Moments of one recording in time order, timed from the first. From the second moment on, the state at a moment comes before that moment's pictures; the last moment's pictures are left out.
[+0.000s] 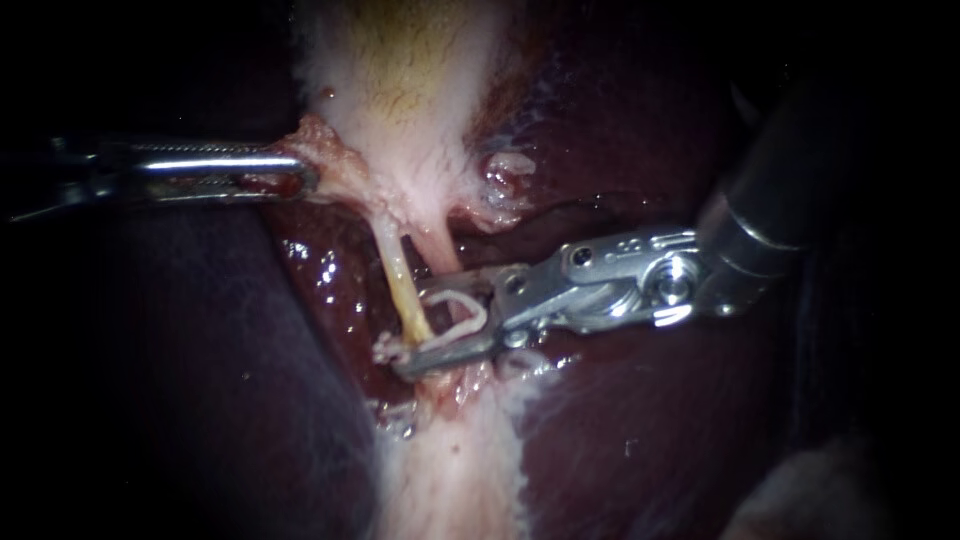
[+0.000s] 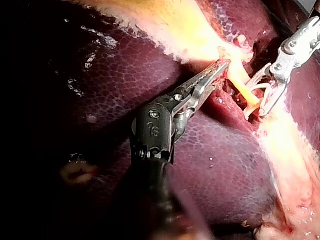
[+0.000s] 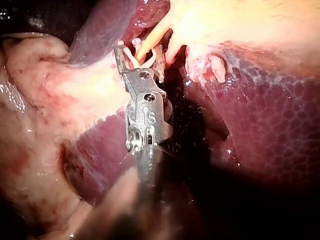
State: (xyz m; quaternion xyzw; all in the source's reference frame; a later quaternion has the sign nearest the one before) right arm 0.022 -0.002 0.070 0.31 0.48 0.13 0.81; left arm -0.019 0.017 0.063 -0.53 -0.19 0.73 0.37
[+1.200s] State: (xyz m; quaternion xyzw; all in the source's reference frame) right arm 0.024 -0.007 0.063 0.42 0.55 0.08 0.72; left arm -0.019 0.017 0.063 -0.53 -0.19 0.73 0.37
